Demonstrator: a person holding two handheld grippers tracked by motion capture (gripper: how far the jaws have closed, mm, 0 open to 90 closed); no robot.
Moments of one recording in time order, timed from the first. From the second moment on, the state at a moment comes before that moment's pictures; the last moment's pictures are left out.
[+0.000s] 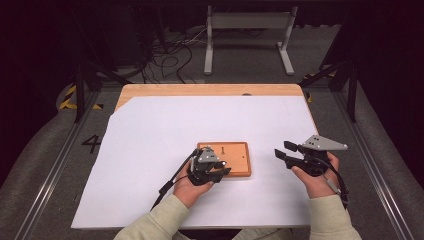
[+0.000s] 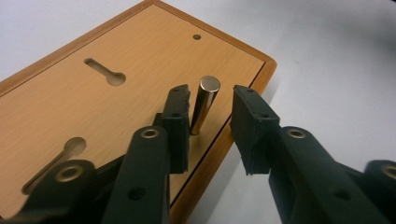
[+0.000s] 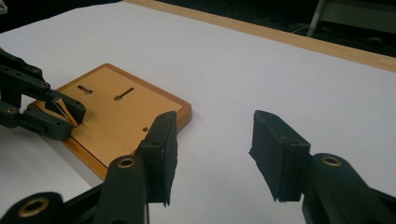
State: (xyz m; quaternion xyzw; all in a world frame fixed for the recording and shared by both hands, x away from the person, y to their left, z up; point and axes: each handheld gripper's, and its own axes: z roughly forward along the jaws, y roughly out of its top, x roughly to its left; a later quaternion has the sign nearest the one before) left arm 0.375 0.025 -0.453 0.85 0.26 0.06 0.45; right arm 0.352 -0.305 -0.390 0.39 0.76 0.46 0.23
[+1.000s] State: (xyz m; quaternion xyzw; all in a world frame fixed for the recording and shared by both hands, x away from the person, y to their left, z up) left arm 0.369 0.026 -0.454 0.88 0.14 0.16 0.42; right arm 0.347 -0.306 -0.394 0.38 0.77 0.46 0.23
